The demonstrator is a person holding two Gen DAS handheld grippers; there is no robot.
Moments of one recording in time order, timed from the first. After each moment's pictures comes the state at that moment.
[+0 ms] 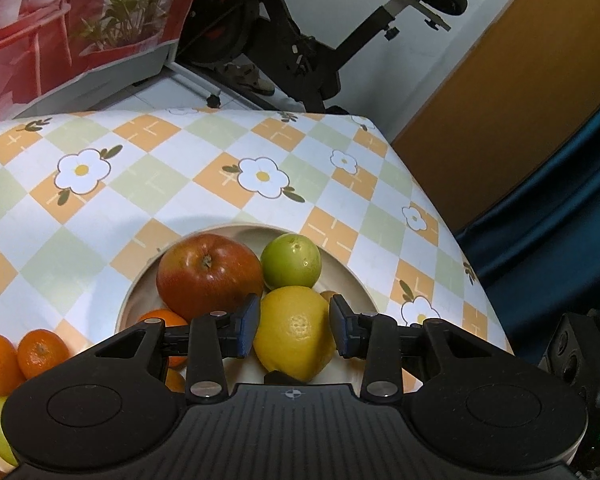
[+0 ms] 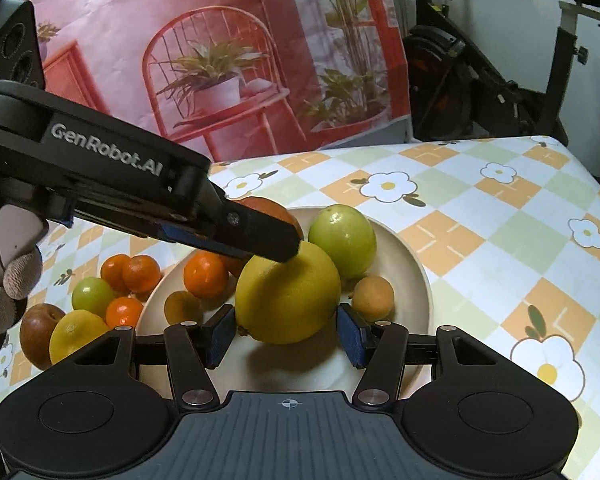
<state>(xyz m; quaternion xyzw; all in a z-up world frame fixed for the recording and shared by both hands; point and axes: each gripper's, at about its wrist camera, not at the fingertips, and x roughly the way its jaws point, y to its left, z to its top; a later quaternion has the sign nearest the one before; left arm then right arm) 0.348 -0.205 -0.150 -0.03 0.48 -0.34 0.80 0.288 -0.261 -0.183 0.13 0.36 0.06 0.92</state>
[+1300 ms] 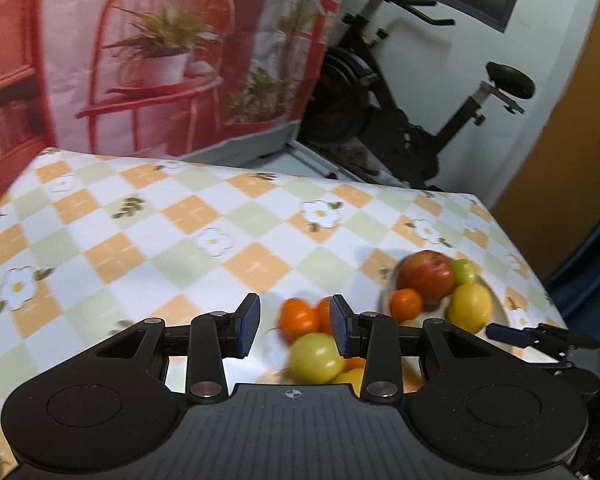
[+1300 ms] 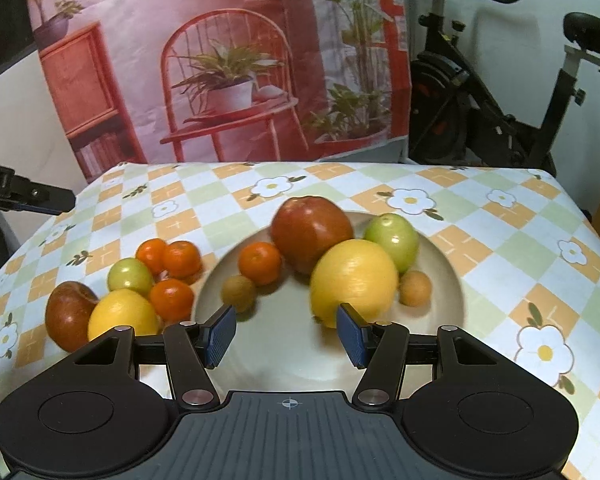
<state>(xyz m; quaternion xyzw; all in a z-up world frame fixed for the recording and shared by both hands) 0.294 -0.009 -0.102 -0.03 0.39 -0.20 0.90 0.259 -0.198 -0.158 0.08 0.35 0.04 0.93</state>
